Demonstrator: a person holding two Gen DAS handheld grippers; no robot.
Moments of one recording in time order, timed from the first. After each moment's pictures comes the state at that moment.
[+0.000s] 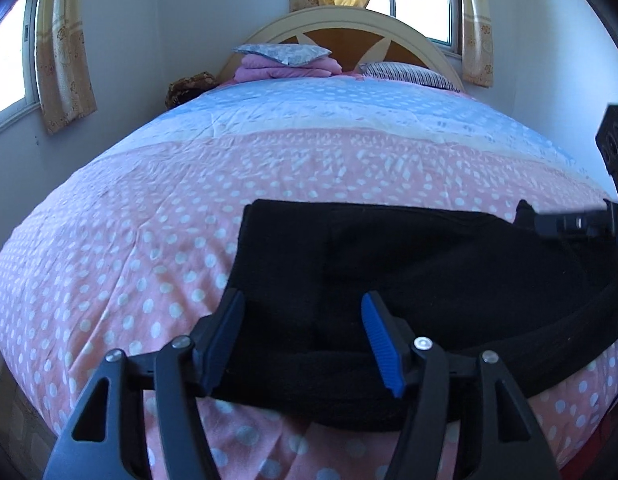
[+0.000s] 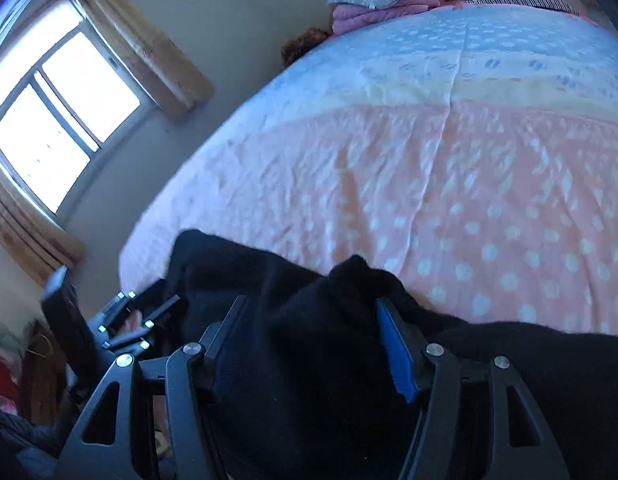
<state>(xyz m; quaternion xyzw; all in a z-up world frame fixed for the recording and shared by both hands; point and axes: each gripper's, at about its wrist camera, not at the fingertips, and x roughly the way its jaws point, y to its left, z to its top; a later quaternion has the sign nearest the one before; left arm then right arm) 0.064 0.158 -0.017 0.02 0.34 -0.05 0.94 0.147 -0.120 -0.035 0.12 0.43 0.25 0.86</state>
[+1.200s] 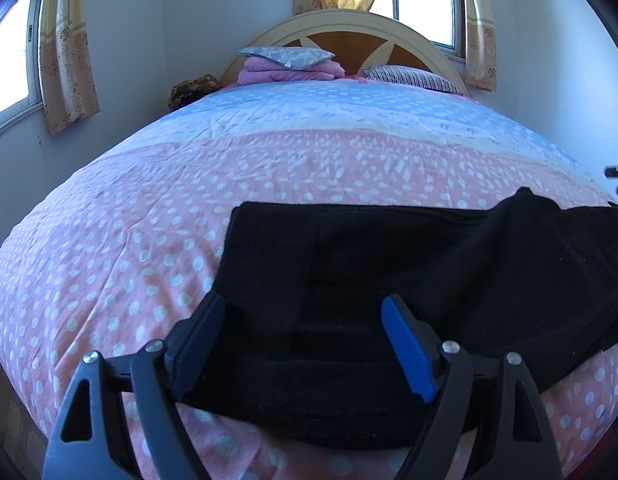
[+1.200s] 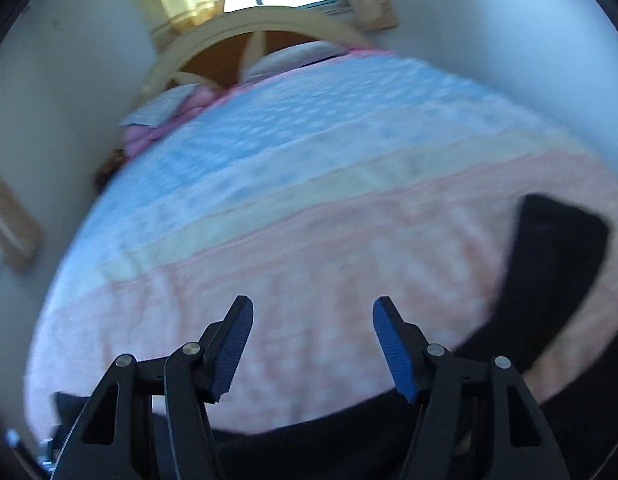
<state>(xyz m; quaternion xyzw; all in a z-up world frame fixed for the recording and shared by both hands) 0.070 0.148 -0.023 0.02 0.34 -0.03 0.94 0.109 -0.388 0.034 0.17 0.35 -0.16 0.91</state>
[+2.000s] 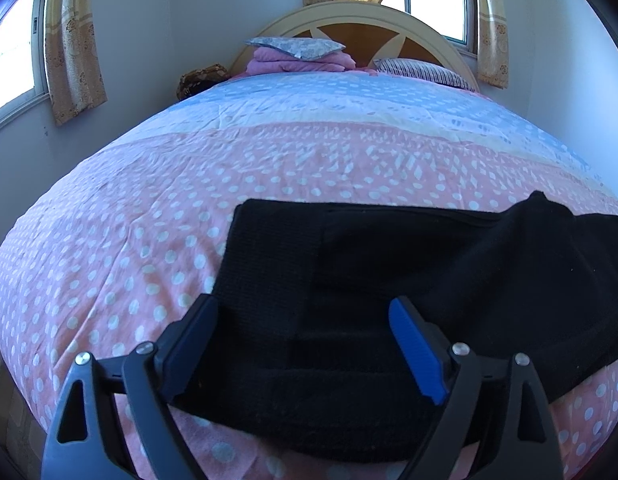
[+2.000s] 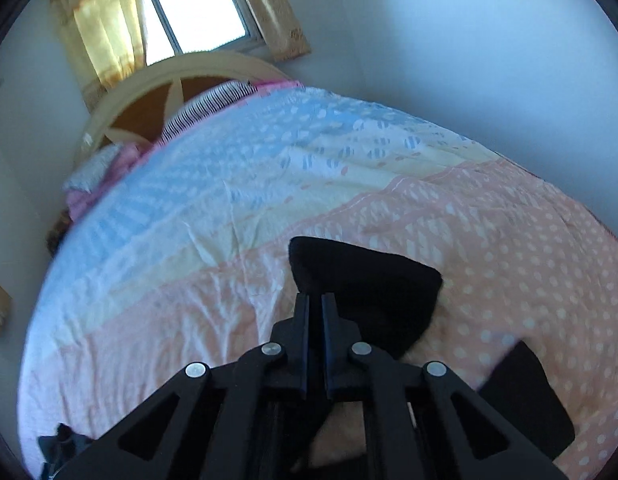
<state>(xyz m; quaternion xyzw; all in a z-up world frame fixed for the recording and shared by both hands) 0.079 0.148 -0.024 0.02 0.35 -0.02 0.94 0.010 -0.542 0.059 0.25 0.28 -0.22 0.90</state>
